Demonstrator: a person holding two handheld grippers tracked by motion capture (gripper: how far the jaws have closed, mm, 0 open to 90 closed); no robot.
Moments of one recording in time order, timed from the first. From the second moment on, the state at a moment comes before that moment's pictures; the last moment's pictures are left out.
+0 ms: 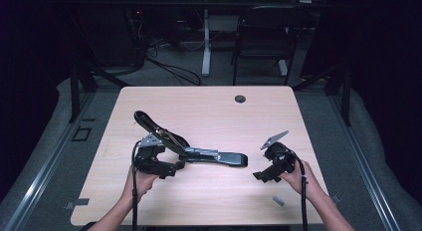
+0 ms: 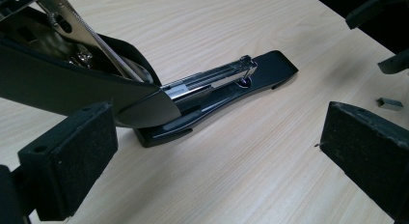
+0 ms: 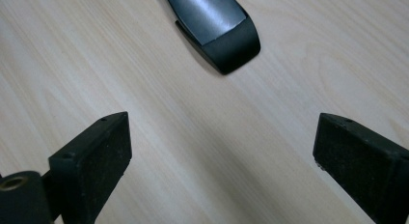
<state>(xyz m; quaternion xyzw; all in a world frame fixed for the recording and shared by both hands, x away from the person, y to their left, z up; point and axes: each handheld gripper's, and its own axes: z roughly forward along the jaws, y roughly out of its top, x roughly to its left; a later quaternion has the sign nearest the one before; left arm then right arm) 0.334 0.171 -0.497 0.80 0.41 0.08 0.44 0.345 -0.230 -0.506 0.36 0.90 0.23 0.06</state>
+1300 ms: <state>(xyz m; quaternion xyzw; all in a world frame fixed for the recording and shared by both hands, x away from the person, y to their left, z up) 0.340 0.176 -0.501 0.79 0.43 0.08 0.43 0.290 -0.247 -0.530 0.40 0.91 0.13 0.02</state>
